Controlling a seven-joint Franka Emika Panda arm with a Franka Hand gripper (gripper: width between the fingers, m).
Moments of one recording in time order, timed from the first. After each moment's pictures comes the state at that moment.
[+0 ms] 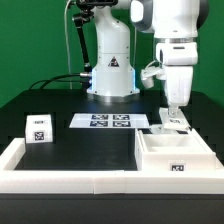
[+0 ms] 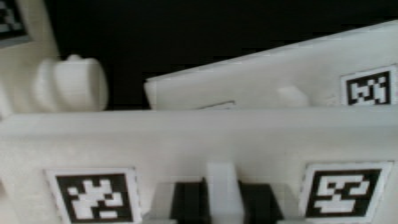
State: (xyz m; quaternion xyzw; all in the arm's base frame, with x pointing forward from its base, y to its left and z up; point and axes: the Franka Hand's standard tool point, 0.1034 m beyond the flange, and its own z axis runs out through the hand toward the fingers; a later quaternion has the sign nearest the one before) arm 0.457 0.114 0.065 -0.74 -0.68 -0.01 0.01
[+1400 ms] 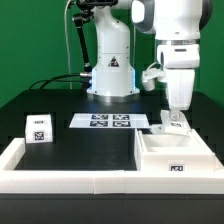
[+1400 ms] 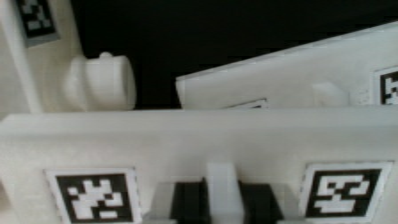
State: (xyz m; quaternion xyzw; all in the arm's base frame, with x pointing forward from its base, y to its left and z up) arm 0.465 0.115 0.060 -0.74 -0.67 -0.01 0.01
